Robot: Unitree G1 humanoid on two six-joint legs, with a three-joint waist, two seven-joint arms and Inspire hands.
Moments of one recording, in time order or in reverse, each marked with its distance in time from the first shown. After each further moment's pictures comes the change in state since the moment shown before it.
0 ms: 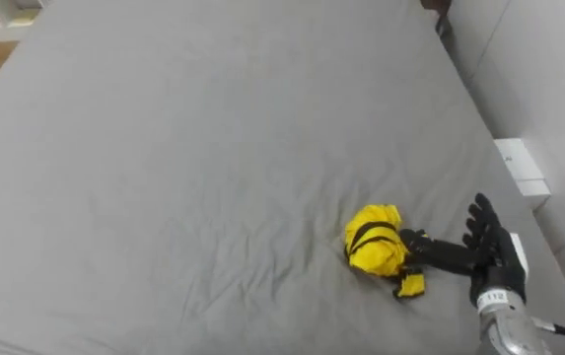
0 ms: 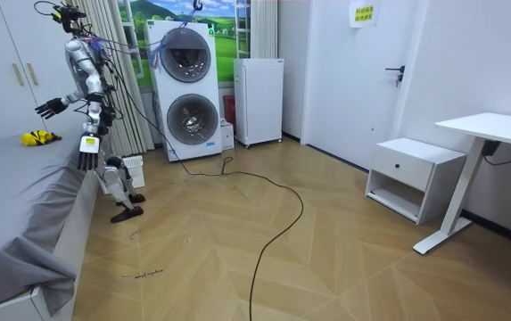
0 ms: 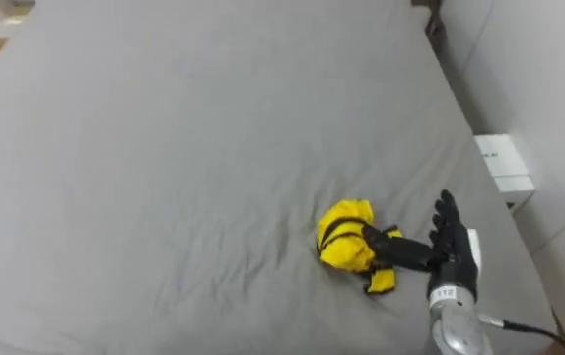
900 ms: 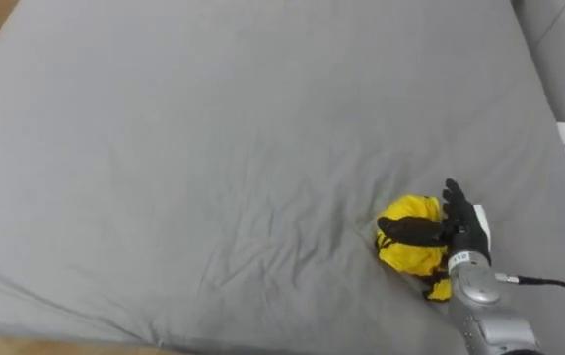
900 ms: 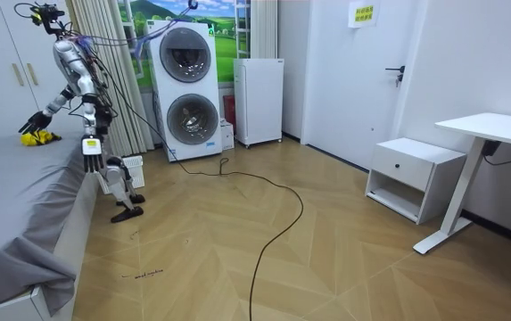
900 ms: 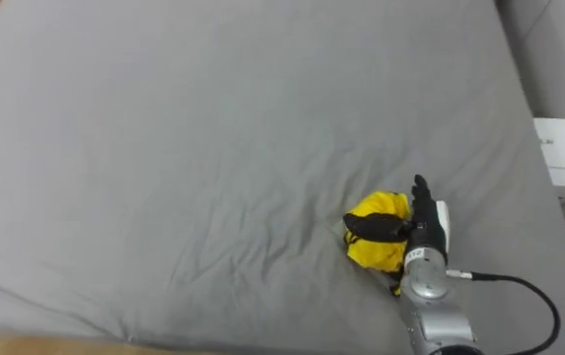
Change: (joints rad) left arm -0.188 0.007 -0.043 0.054 0.005 0.114 -0.010; right arm -0.342 -0.009 0.141 0.422 -0.067 0.095 -0.042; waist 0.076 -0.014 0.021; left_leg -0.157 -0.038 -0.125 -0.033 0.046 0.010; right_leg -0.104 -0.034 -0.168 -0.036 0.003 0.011
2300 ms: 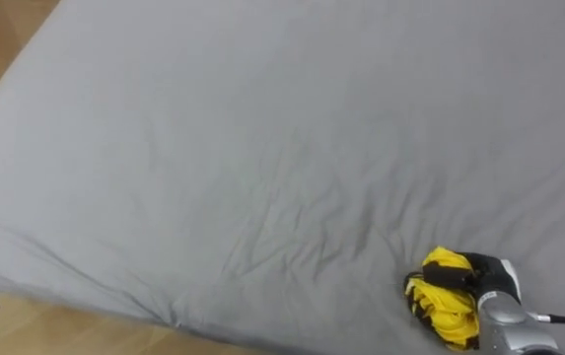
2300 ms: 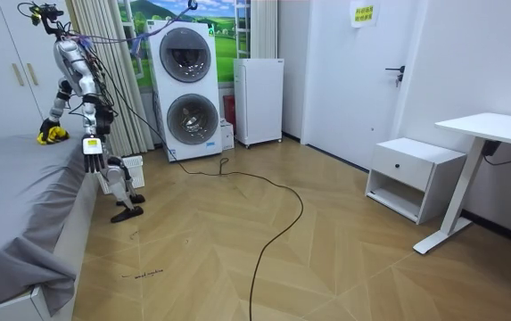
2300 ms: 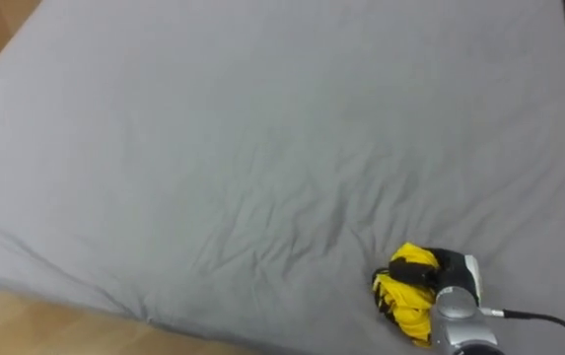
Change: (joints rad) left arm -0.092 0.041 -0.031 0.009 -0.004 0.036 0.081; right arm -0.007 -0.077 -0.036 0.262 0.041 0.048 0.033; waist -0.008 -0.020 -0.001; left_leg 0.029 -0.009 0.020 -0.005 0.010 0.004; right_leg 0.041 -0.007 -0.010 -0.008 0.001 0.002
